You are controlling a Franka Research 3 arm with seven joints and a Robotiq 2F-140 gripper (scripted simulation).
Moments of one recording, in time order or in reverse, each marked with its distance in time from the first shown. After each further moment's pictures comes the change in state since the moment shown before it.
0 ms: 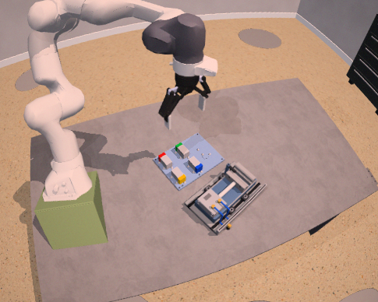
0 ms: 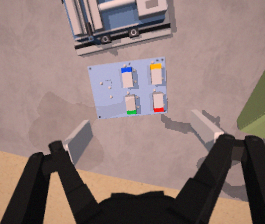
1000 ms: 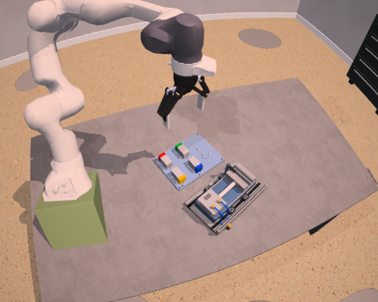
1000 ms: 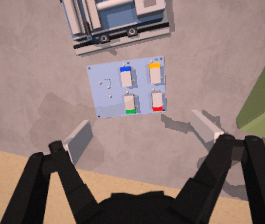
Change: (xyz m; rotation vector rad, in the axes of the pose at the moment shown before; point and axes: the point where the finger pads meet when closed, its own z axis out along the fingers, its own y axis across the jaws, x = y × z) arm -0.003 0.003 -0.001 0.000 0.000 0.005
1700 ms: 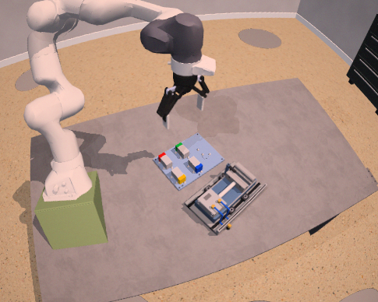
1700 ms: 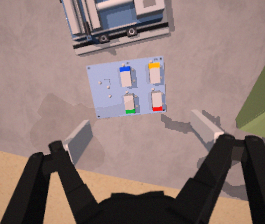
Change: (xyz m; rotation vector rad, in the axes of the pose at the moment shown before) arm -0.001 0.001 0.000 0.000 0.002 0.000
